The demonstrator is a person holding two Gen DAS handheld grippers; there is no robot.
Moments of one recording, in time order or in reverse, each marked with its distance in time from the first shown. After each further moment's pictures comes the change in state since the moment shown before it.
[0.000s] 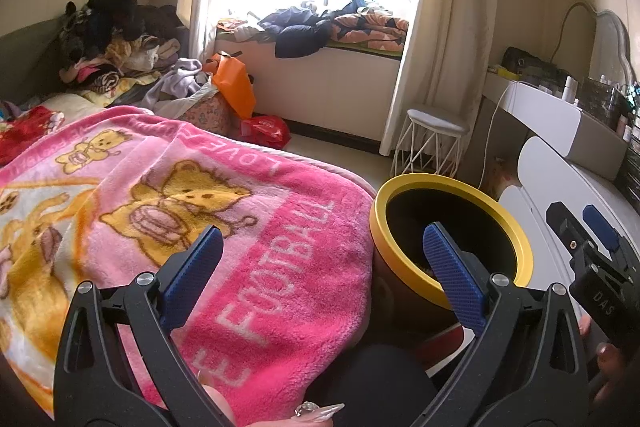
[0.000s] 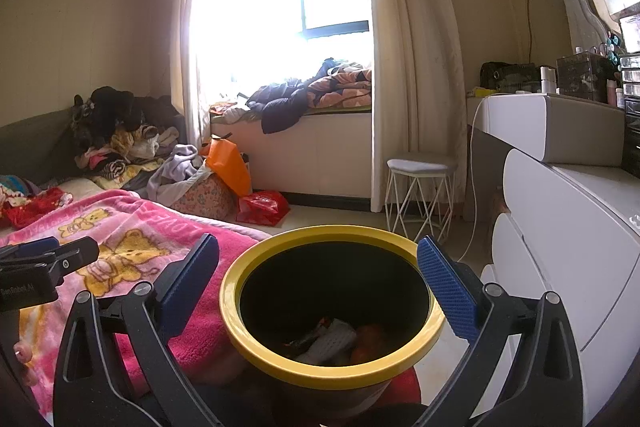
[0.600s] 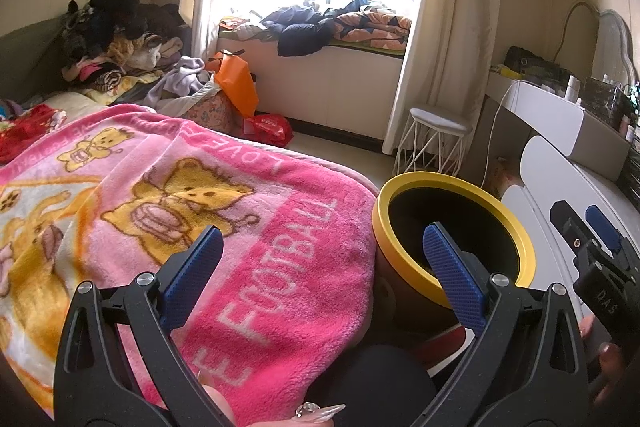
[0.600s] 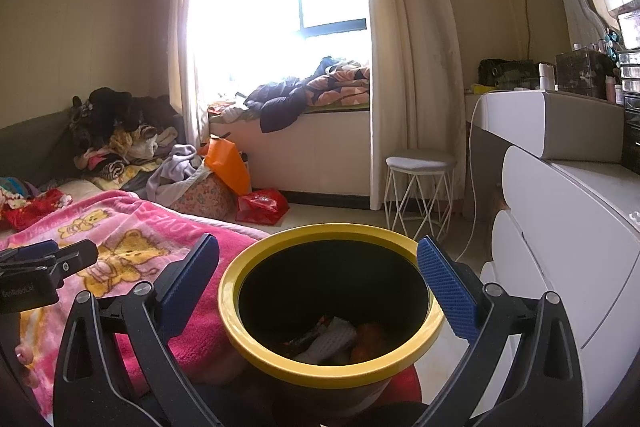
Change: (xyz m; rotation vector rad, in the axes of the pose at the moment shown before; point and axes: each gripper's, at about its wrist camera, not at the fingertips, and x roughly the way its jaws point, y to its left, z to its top) left arm 0.001 -0.001 0.001 -0.004 0.005 0.011; right arm 0.000 -0.002 0.000 0.005 0.004 0.000
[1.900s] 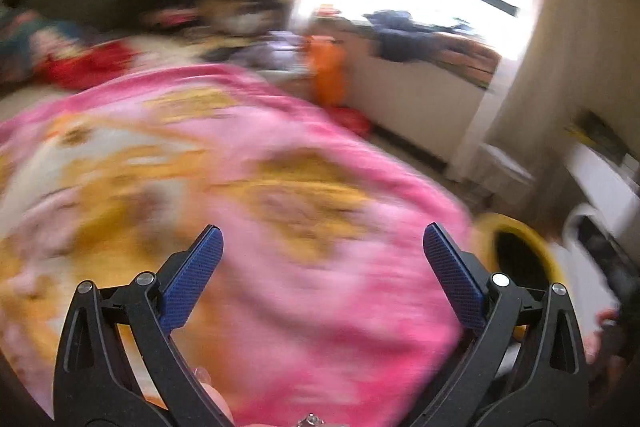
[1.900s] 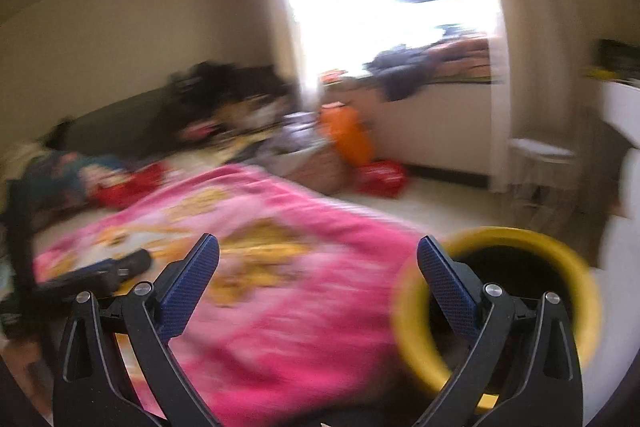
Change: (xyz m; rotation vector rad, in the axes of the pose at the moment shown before) left arm -0.040 0.145 -0.001 -0.308 0.025 0.279; right arm 0.037 0.141 0.041 -0.055 0.171 0.500
